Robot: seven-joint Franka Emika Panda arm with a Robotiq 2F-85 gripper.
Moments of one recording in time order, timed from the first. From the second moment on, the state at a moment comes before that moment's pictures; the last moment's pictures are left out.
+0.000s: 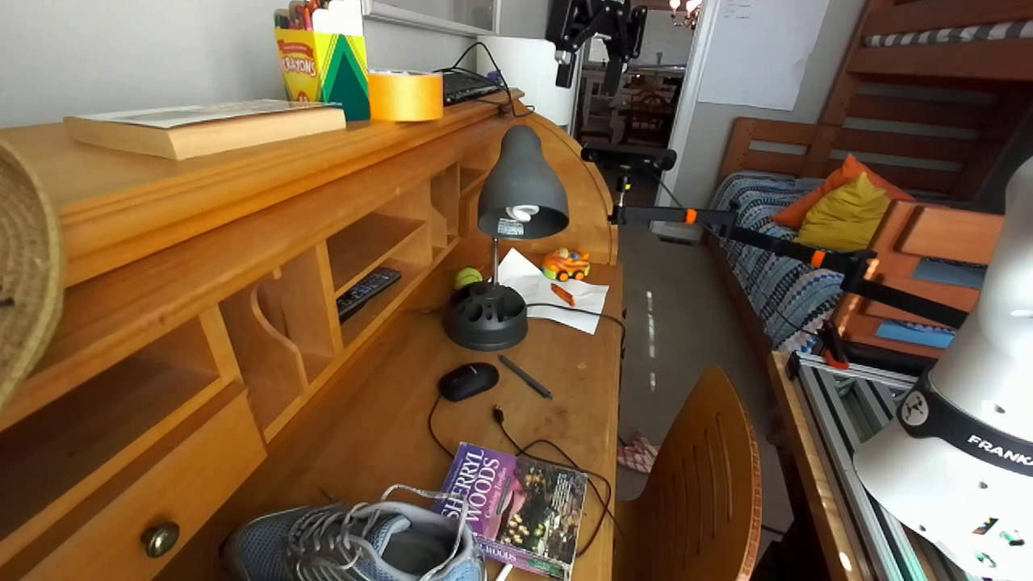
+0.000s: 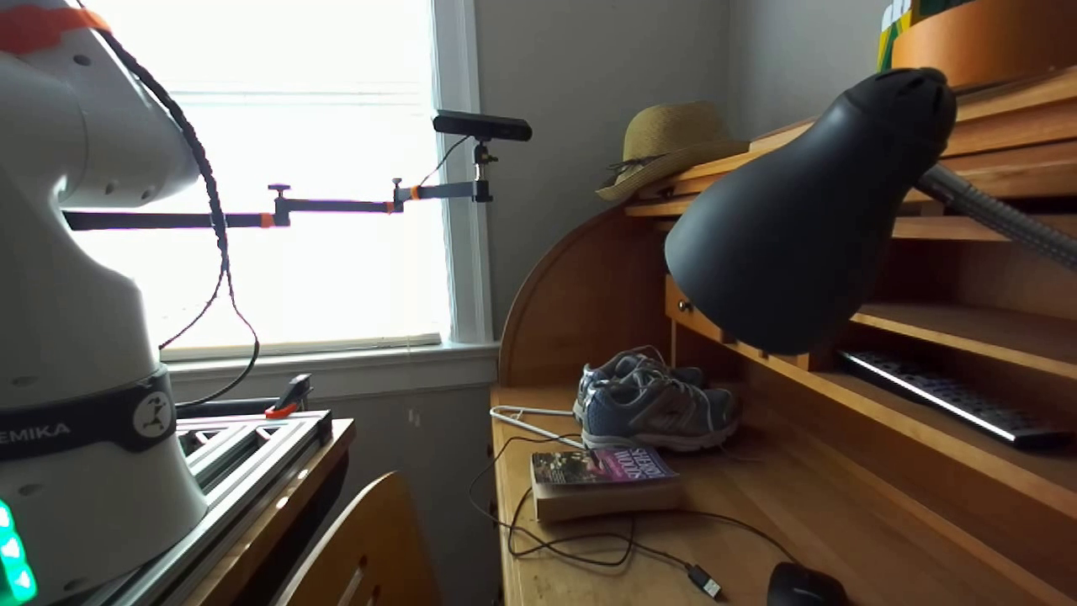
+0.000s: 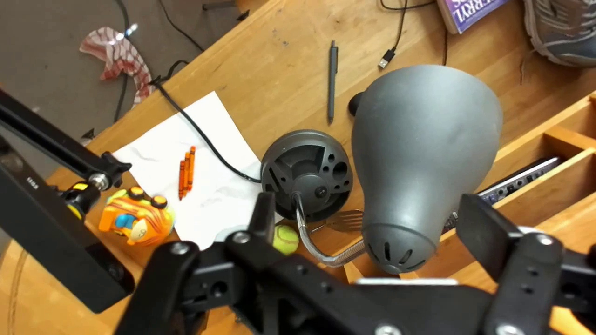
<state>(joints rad) -0.16 -0.26 -0.15 -2.08 0.01 1.90 0.23</state>
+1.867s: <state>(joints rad) -0.16 0.00 -0.11 -2.01 0.04 2.09 0.69</state>
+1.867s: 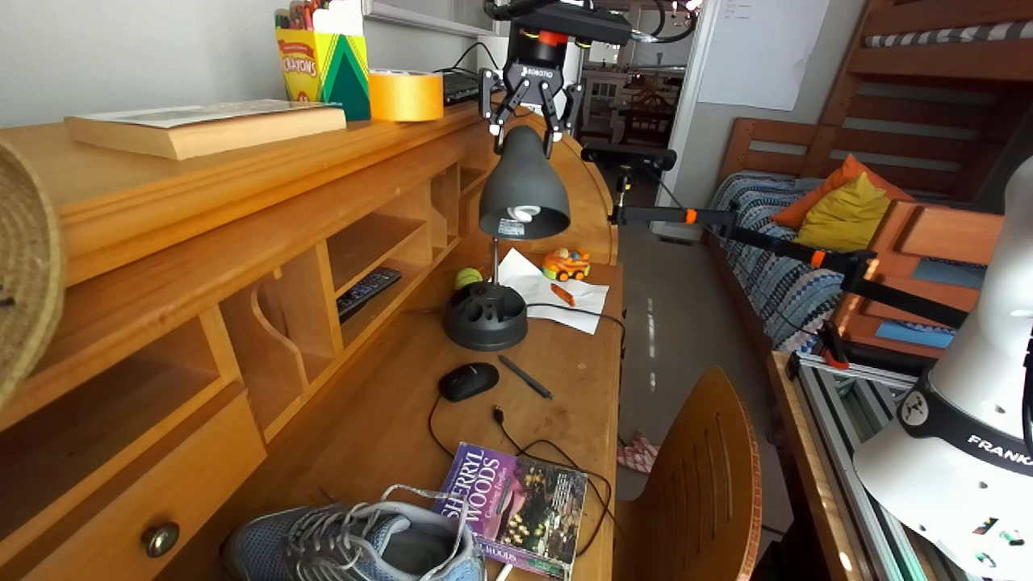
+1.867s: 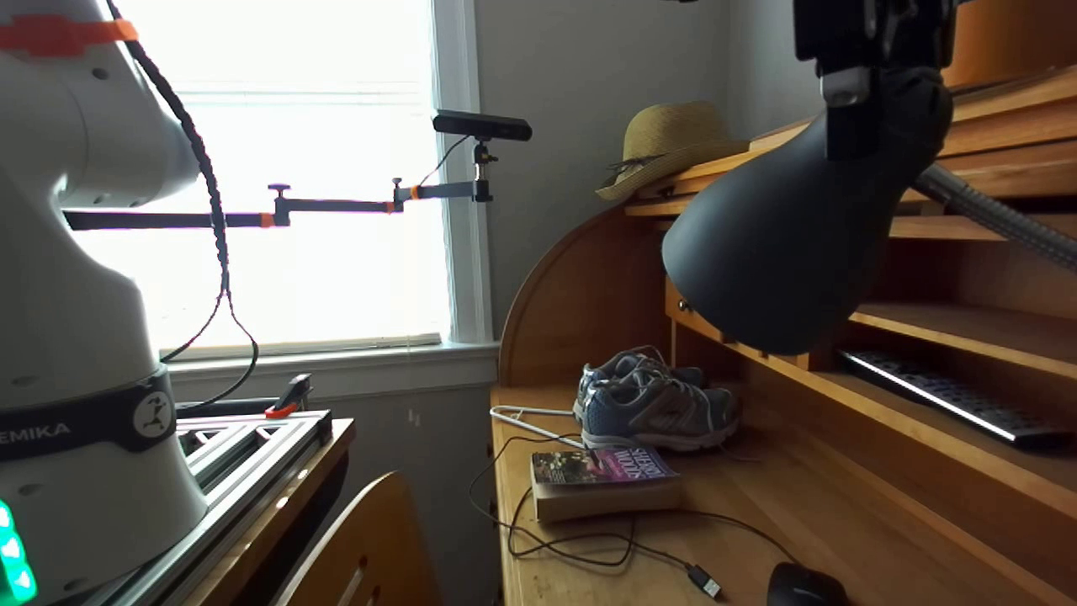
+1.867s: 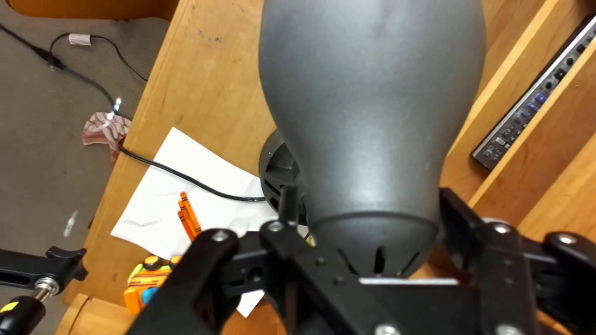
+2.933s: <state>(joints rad) -0.16 0.01 -0.15 -1.95 0.05 1.88 0.39</state>
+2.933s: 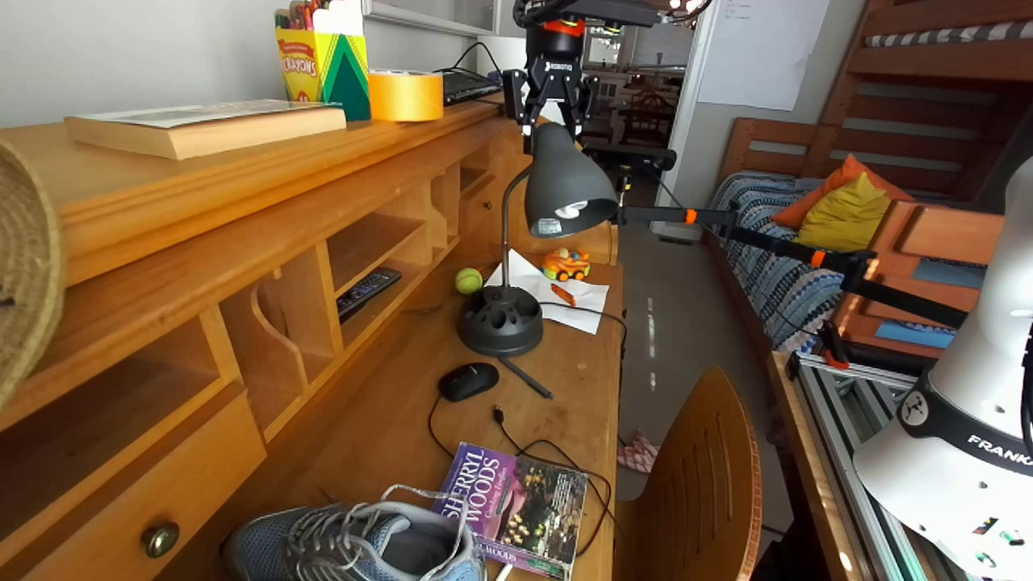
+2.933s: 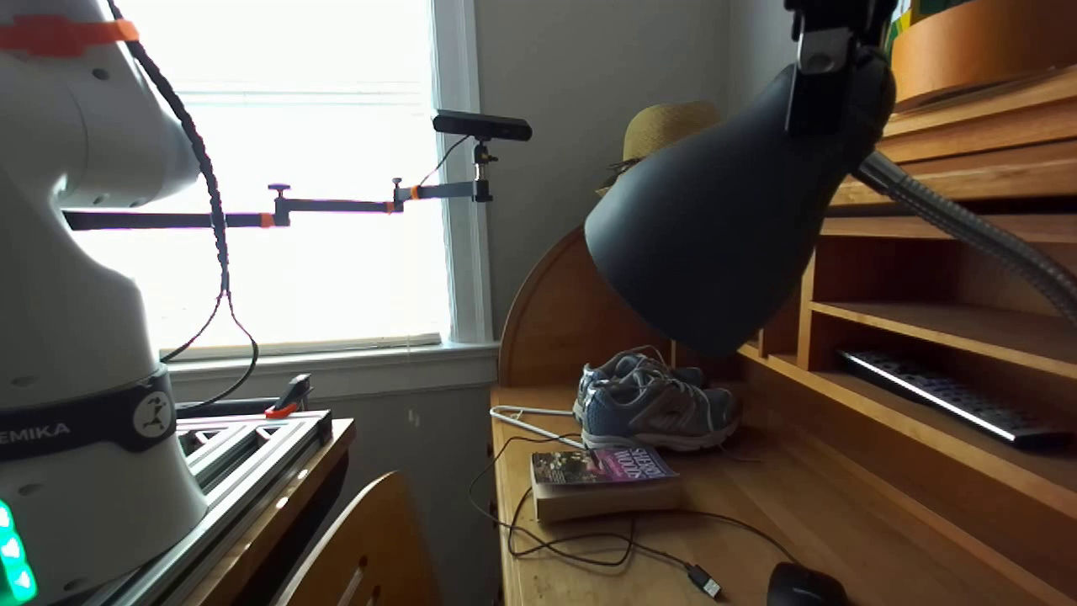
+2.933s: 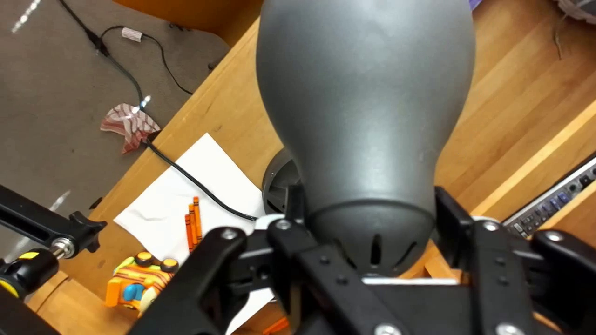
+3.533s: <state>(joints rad) -0.17 0.05 -0.16 -1.87 -0.03 1.73 0.02</state>
